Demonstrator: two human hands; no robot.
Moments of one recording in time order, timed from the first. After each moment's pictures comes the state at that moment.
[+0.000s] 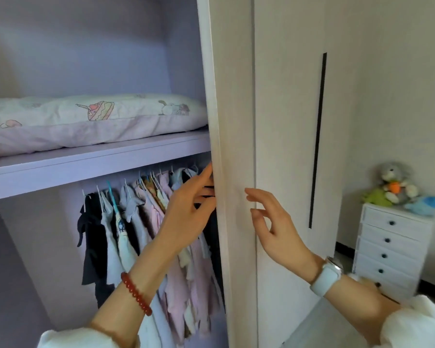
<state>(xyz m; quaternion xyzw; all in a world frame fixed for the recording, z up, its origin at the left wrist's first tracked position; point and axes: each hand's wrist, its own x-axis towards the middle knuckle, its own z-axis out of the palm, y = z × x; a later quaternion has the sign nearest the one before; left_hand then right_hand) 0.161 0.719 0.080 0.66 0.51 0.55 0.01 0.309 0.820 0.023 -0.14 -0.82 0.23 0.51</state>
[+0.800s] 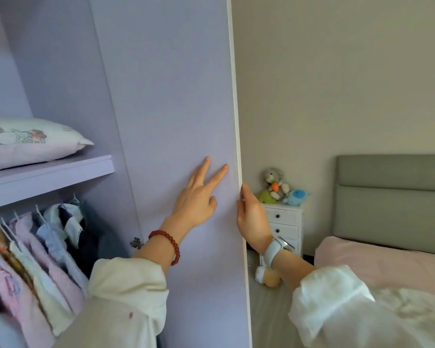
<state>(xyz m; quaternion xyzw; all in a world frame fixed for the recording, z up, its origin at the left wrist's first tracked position) 0.325 0.913 0.088 0.79 0.52 0.31 -0.13 0.471 0.910 0.042 -0.39 -0.70 0.13 0.58</state>
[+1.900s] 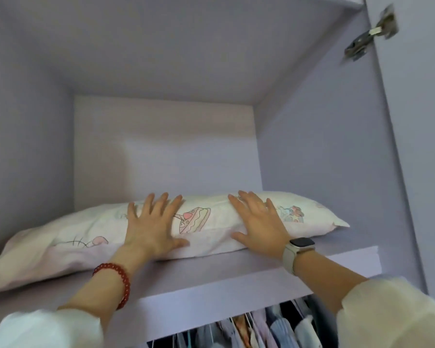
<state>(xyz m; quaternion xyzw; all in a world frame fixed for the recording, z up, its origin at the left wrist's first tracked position) -0.200 0.752 0.236 0.34 0.85 0.06 -0.39 -0.058 0.945 0.222 -0.11 -0.91 -0.08 0.39</state>
